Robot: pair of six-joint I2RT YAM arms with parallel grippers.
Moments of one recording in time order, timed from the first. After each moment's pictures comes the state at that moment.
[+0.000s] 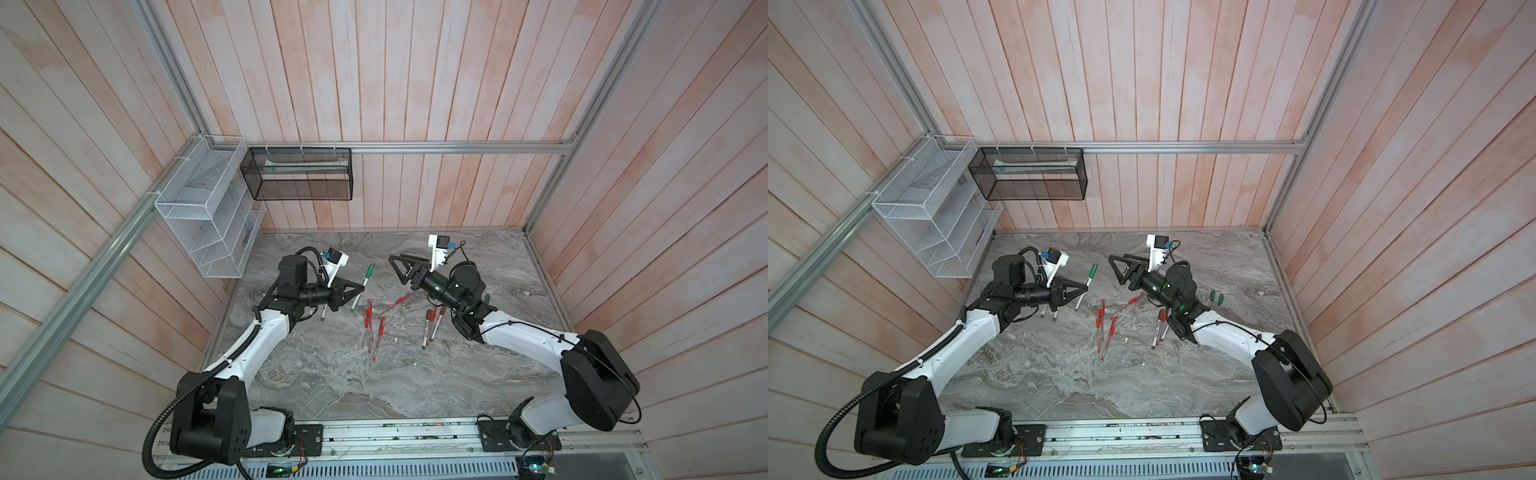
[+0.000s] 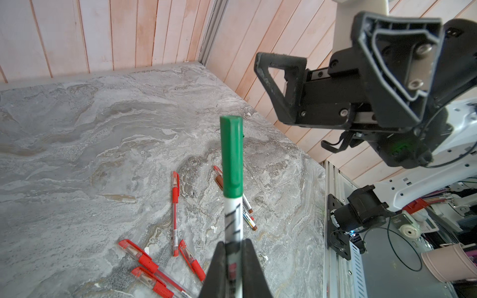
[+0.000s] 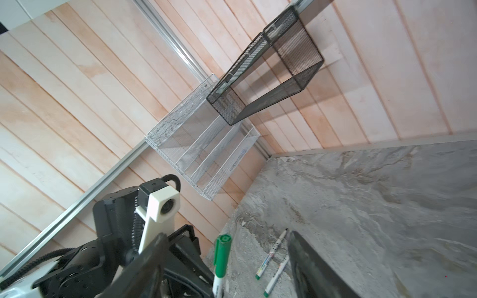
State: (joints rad) left arm -0.17 1.32 0.88 -0.09 0.99 -0.01; right arm 0.69 1.52 0.88 0.80 -0.28 0.79
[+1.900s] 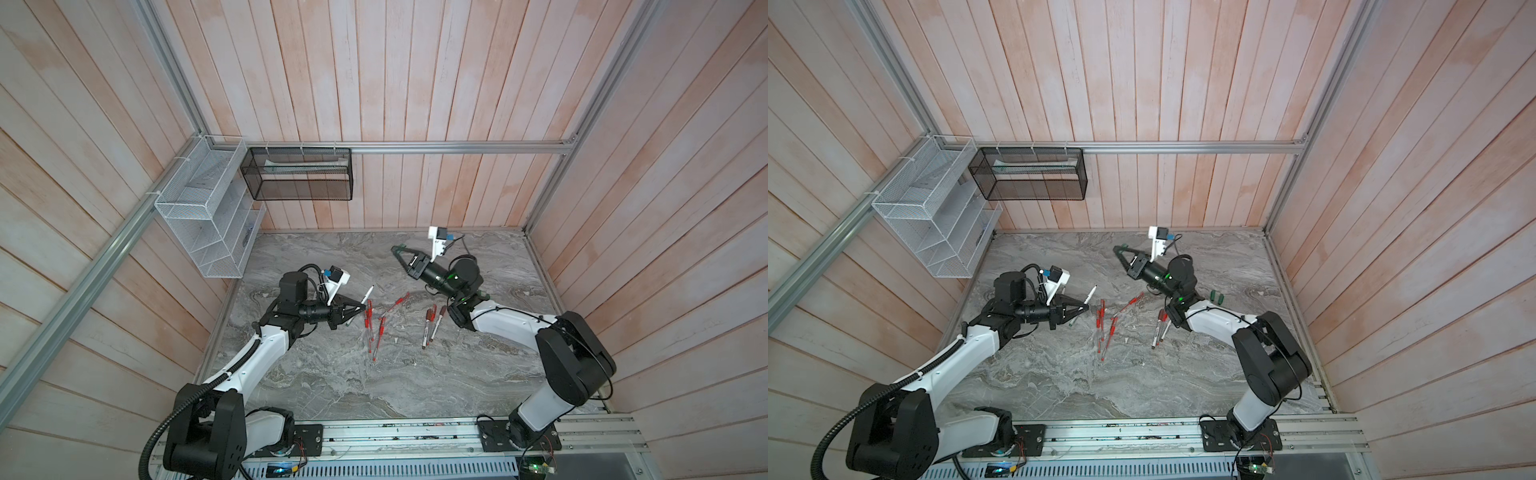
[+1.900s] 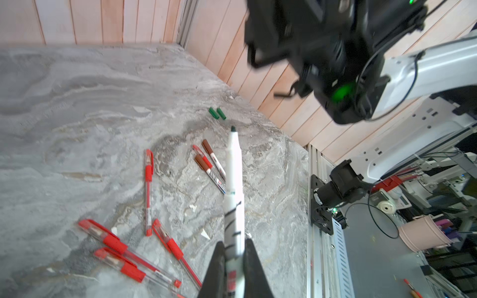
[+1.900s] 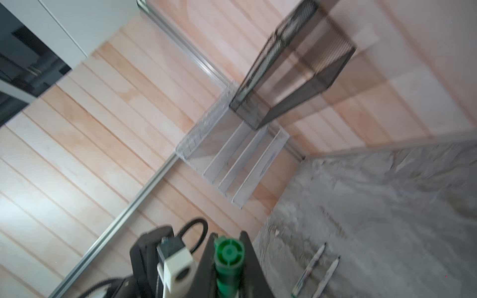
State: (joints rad) left arm -0.18 1.25 0.70 -0.06 1.06 0.03; right arm 0.55 1.62 0.91 1.03 -0.38 1.01
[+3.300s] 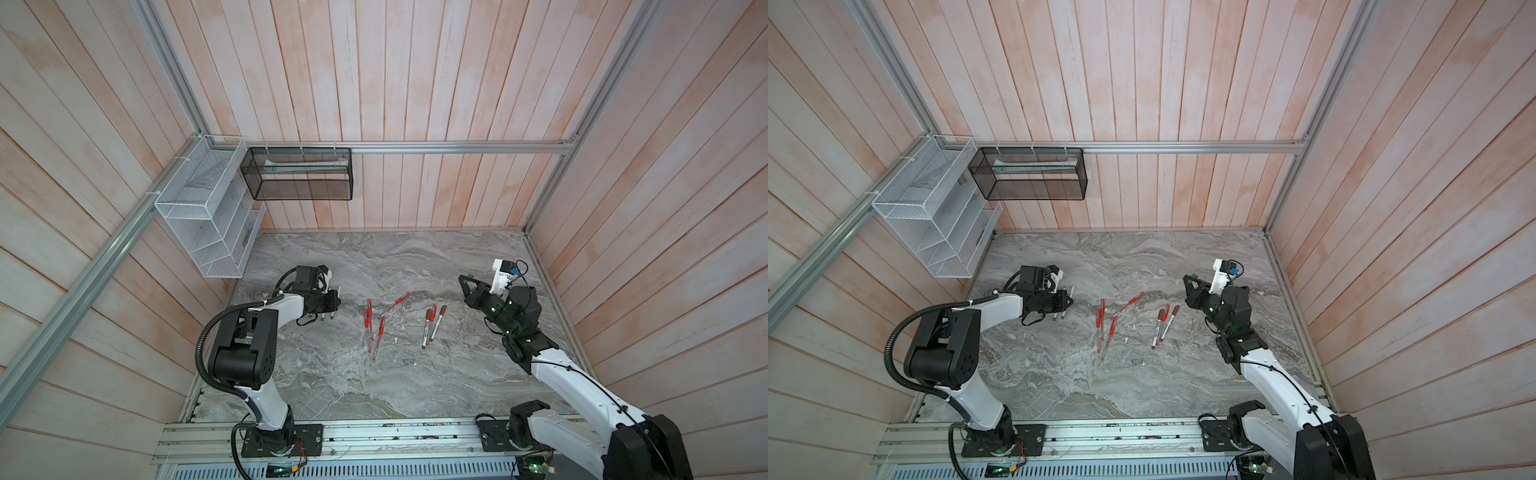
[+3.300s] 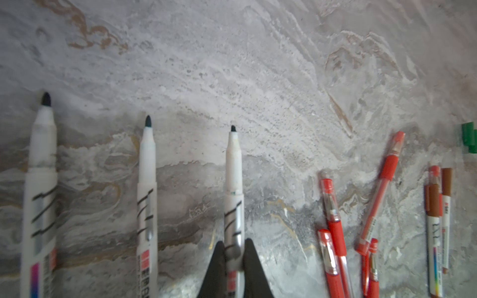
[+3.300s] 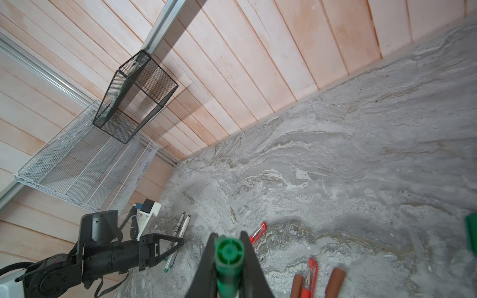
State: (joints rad) left arm -0.12 1.76 0.93 -0.15 0.37 -0.18; right arm 0.28 1.01 0.50 0.35 -0.22 0.71
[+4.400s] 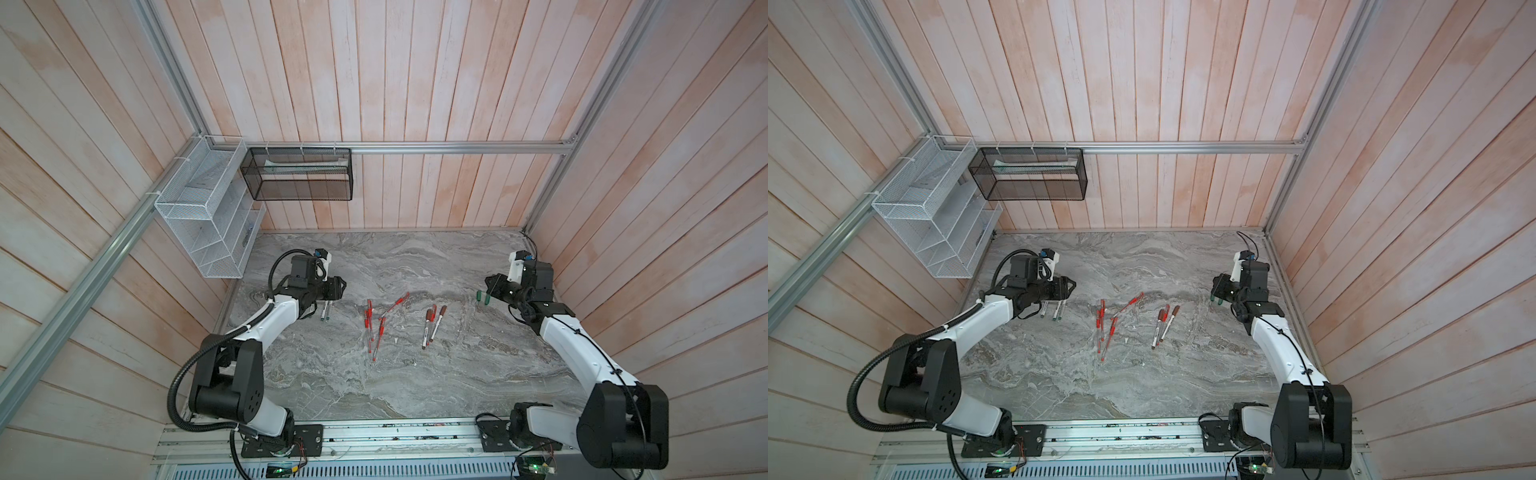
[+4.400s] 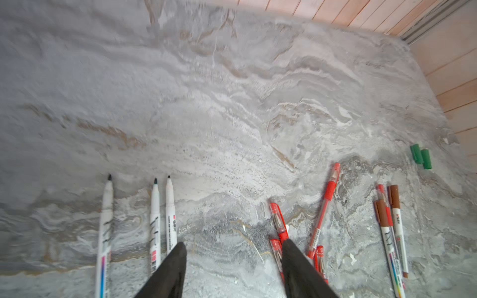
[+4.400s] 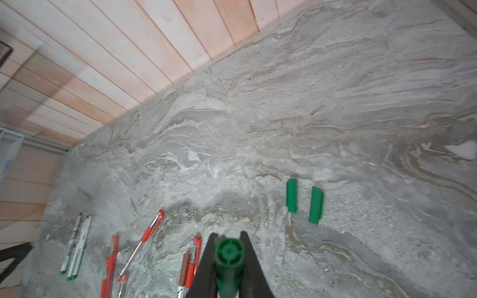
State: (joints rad) left arm -0.16 1.48 0.94 -0.17 0.30 -0.14; right arm -0.02 1.27 0.82 -0.20 -0.25 0.42
